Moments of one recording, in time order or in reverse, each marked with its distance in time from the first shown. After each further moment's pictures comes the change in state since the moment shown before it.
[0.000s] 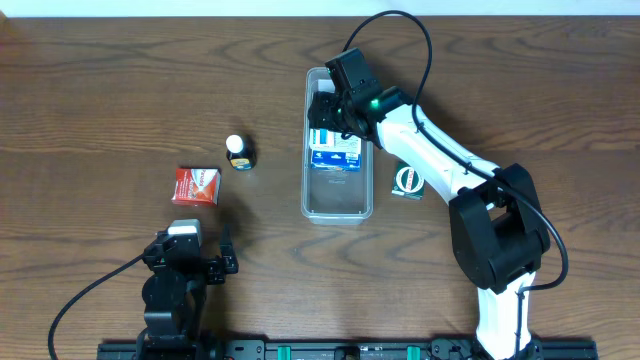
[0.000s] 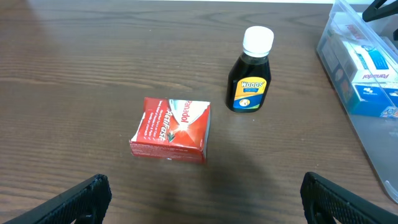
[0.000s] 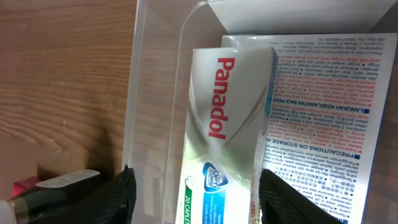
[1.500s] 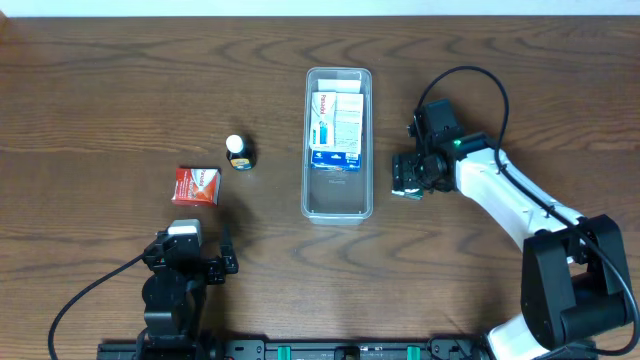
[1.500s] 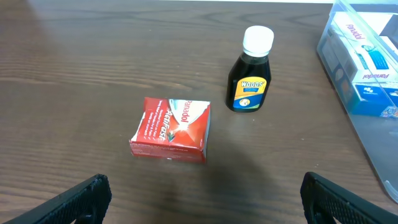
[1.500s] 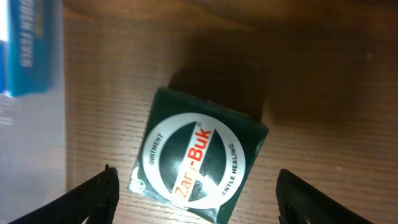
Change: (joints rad) left arm 0.000 0.000 0.000 -0.001 0.000 0.000; right arm -0.229 -0.365 -0.566 -0.135 0.098 -0.379
